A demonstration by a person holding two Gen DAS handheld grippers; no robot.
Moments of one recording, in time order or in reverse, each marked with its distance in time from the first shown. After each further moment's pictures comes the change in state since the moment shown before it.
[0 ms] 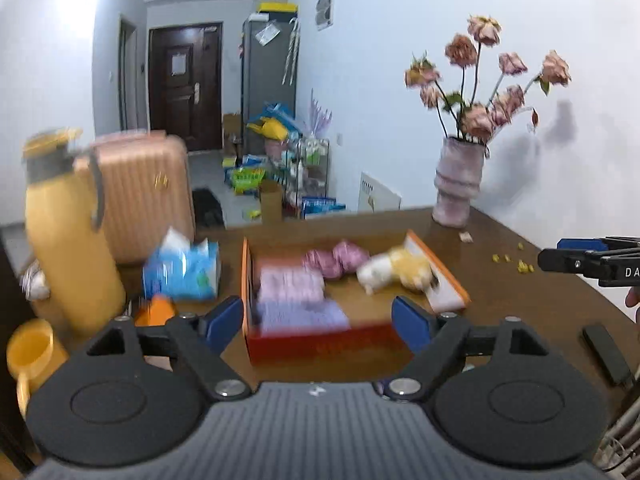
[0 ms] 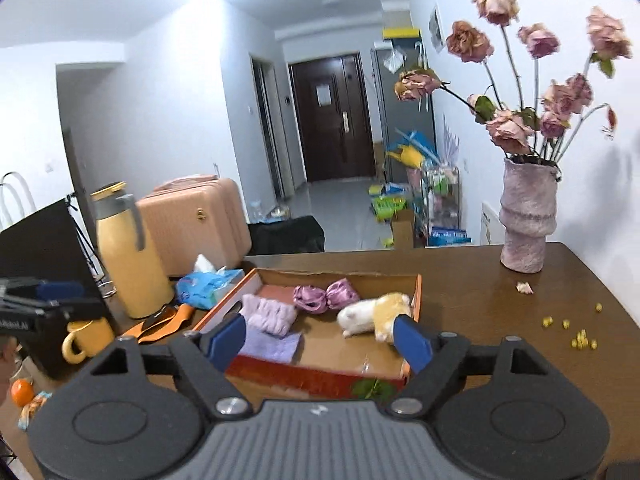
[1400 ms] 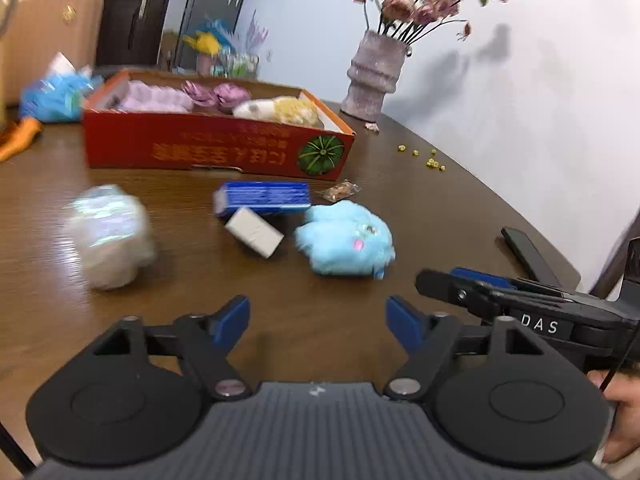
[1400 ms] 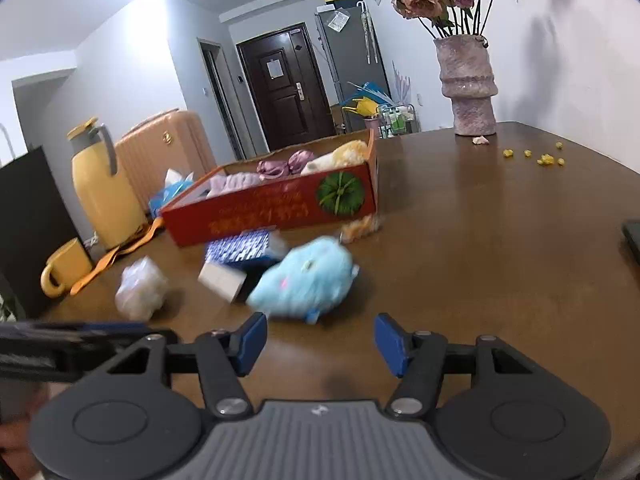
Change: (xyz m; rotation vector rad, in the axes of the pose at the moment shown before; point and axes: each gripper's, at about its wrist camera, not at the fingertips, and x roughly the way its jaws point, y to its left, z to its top) left arm 0.070 -0.092 -0.156 -0.138 0.197 -0.283; right arm -0.008 -0.014 -0.191 0.174 0.081 -0.066
